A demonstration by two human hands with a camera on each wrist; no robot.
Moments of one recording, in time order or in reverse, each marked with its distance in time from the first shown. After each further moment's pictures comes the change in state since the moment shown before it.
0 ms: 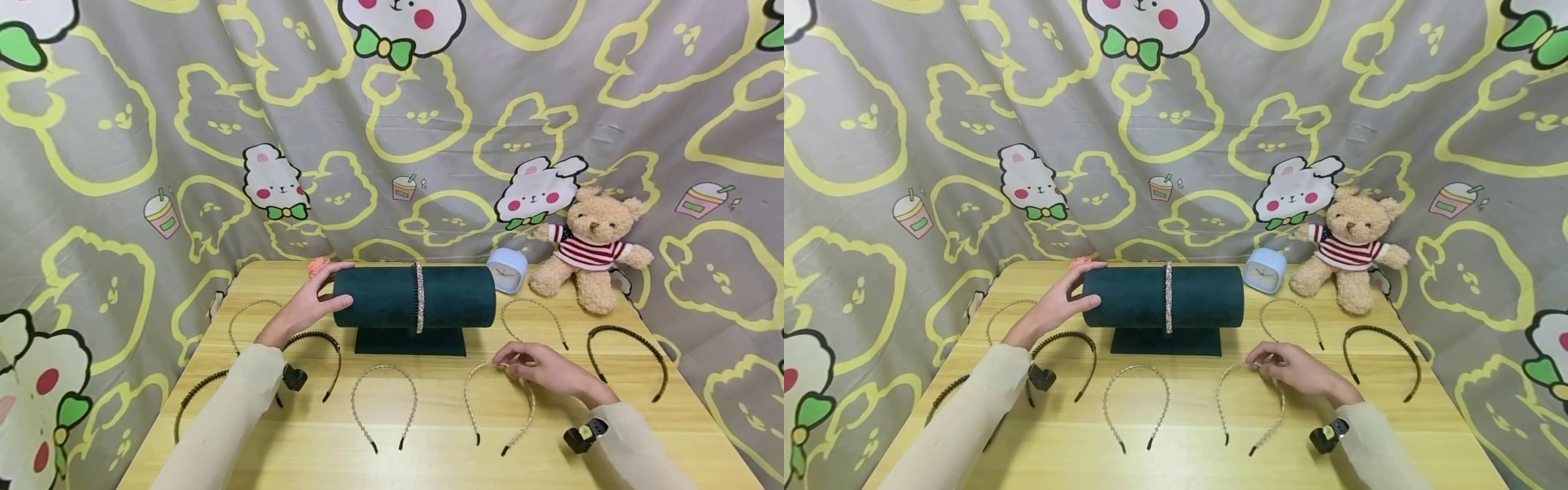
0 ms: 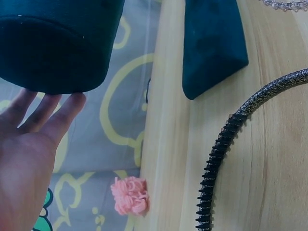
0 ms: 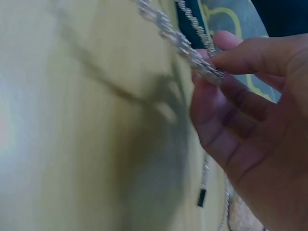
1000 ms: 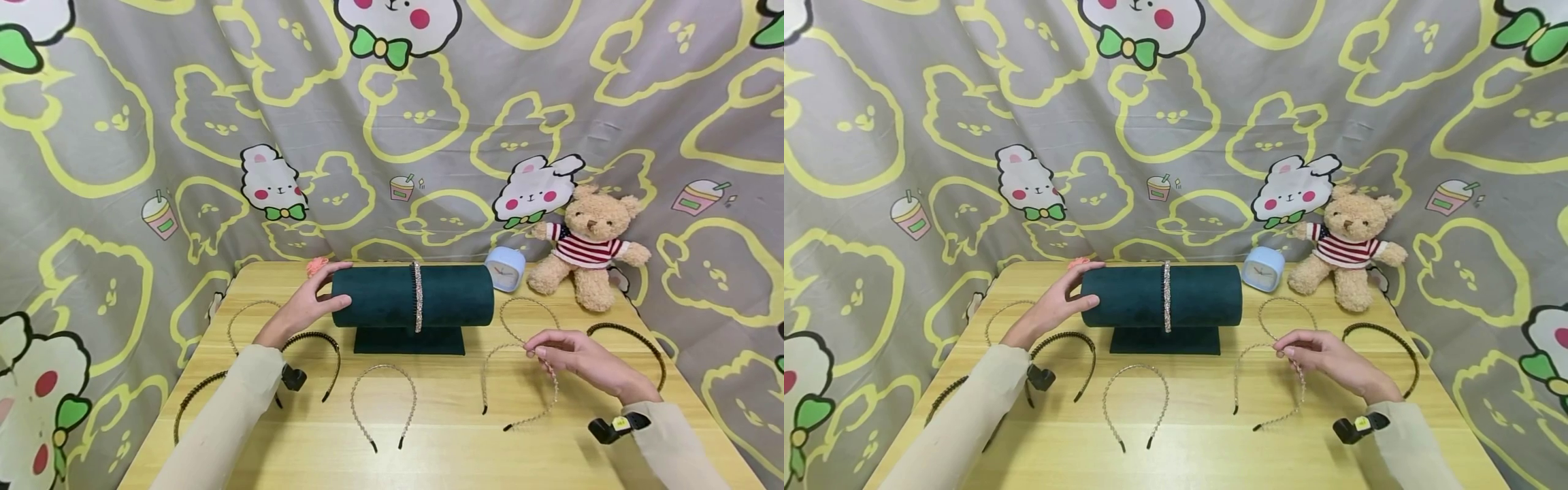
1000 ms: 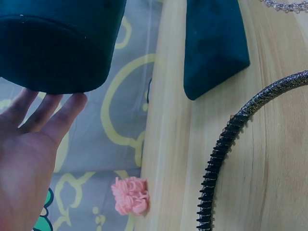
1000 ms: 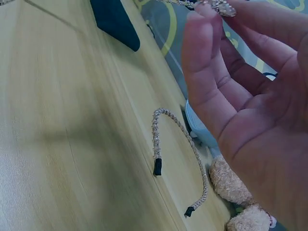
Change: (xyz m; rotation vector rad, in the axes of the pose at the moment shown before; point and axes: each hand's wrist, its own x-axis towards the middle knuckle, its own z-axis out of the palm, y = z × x) left_hand -0.001 0.001 0.000 -0.001 0.004 -0.003; right_hand -0.039 -0.003 -0.044 0.404 0.018 0.107
